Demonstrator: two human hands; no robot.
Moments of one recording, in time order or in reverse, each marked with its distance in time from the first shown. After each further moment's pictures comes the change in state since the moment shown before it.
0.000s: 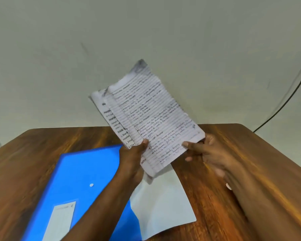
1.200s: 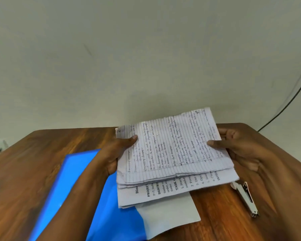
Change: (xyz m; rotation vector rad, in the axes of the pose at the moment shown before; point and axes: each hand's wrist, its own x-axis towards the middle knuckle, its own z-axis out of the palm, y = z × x) left_hand 0.019 0.071 -0.037 0.338 -0.090 -0.266; right_hand -0.015 -0.043 -0.049 -0.056 -0.072 0.199
